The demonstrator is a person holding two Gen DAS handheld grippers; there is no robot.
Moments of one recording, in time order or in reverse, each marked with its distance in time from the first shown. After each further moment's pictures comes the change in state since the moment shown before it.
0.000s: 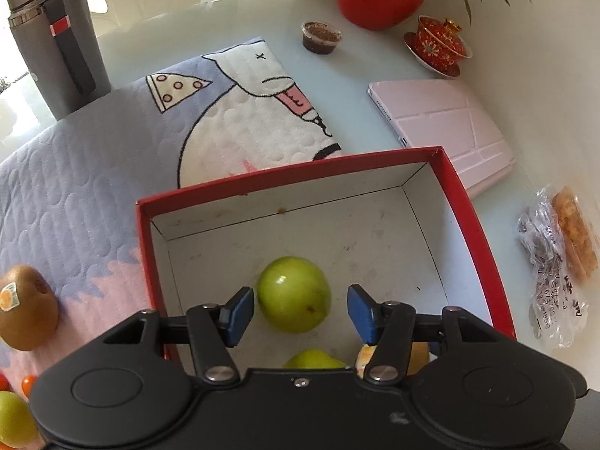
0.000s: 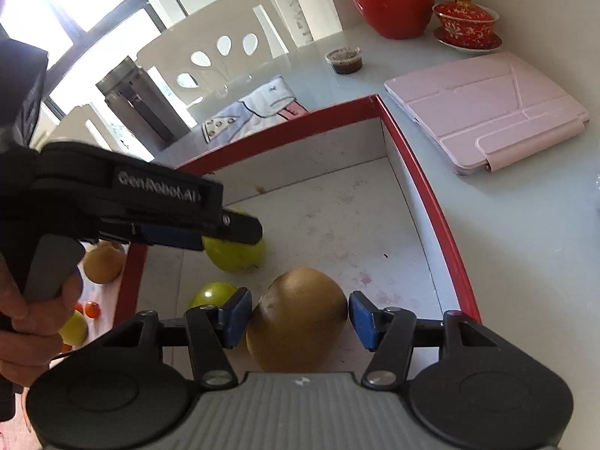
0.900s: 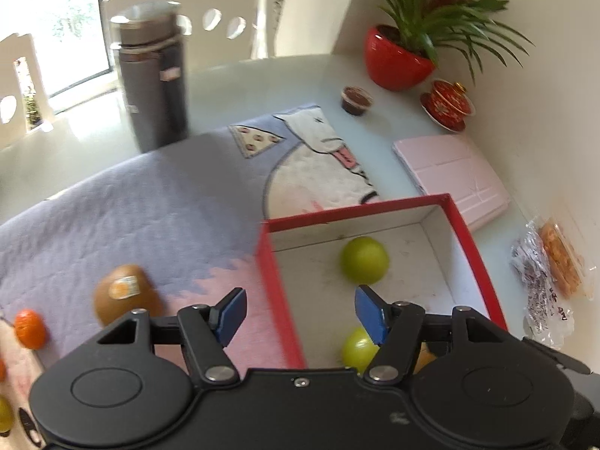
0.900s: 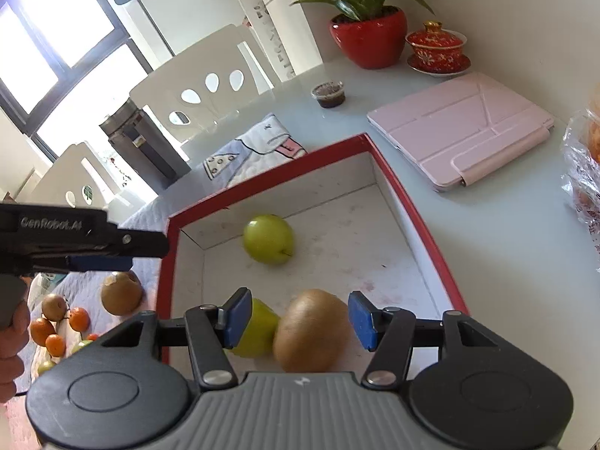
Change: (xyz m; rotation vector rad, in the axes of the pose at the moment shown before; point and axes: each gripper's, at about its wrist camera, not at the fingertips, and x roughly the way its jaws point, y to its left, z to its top) left arm -0.089 0.054 -0.021 -0.029 -0.151 0.038; right arm -0.039 0.021 -0.004 0.085 -0.091 -0.045
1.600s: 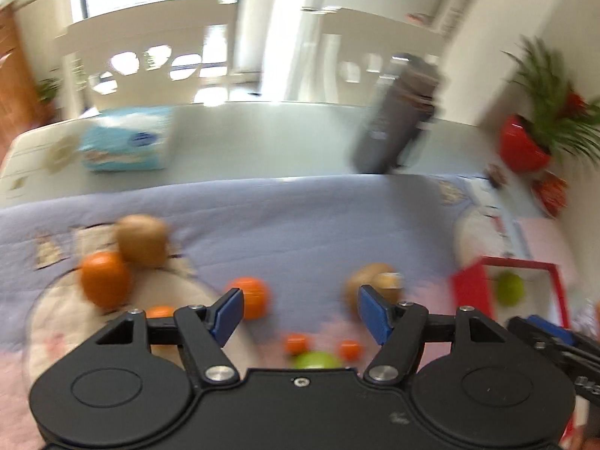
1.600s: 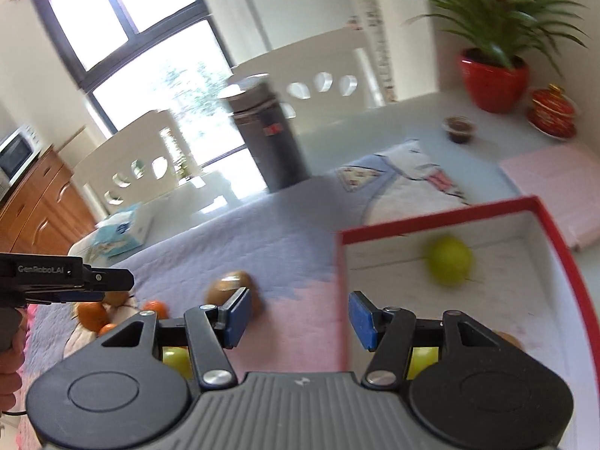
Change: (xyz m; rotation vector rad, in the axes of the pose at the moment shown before) left arm -0.093 0.192 -0.046 -0.281 -0.095 0.198; right arm 0.012 0.158 0.009 -0.209 0.000 0.103
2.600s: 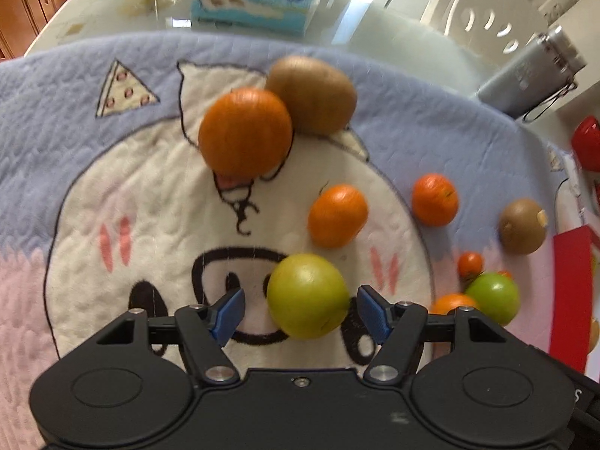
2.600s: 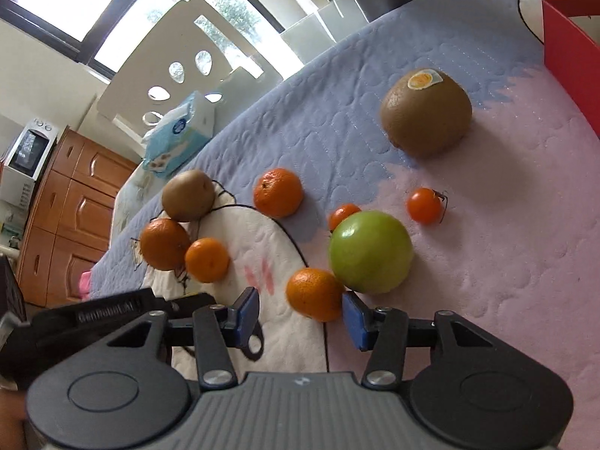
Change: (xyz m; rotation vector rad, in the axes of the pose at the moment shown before) left arm 0.062 0.142 -0.066 -0.182 0.227 -0.003; right arm 0.114 0.133 -0.093 0.238 0.275 0.150
